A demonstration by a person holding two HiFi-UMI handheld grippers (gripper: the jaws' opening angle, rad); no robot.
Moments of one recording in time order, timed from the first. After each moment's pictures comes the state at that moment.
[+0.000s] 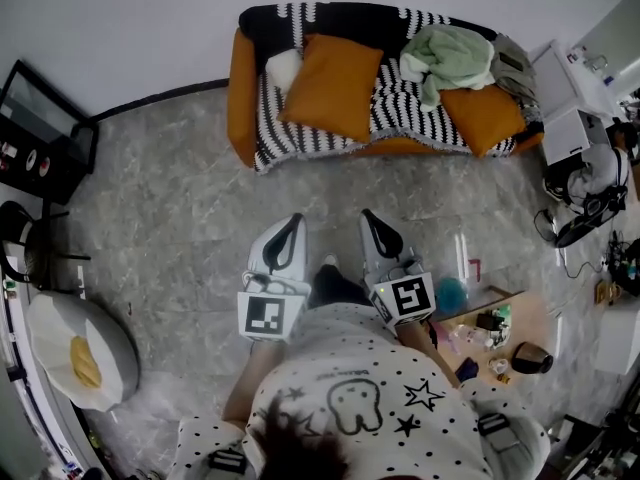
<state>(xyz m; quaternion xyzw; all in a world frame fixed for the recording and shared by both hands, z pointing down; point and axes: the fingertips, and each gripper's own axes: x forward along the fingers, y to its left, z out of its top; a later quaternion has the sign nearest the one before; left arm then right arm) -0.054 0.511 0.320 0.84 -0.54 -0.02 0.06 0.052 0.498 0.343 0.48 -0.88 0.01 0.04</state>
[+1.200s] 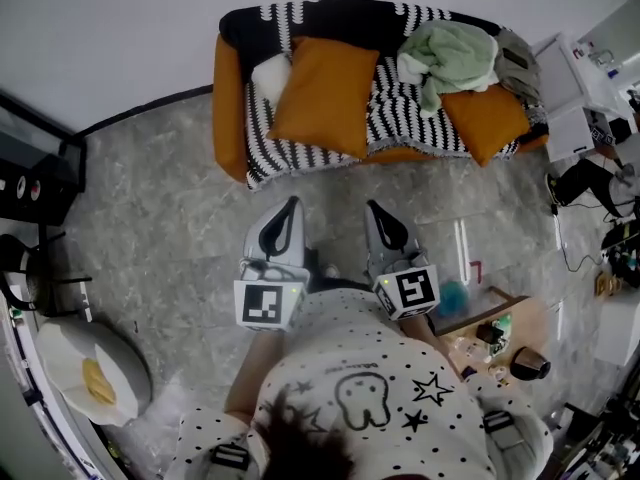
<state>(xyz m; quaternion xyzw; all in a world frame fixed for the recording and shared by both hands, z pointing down) -0.050 0.354 0.314 0.85 -0.53 -0.02 0.07 0.069 0.358 0.354 0.50 -0.86 0.03 0.06</state>
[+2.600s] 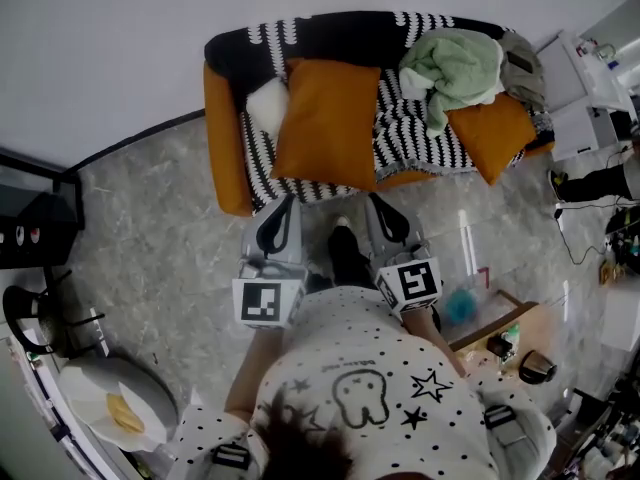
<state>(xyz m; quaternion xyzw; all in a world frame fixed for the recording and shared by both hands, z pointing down) -0.079 0.186 0.318 0.86 -0.50 -0.01 0.08 0.046 0.193 0.356 0.53 -0.84 0.04 0.06</state>
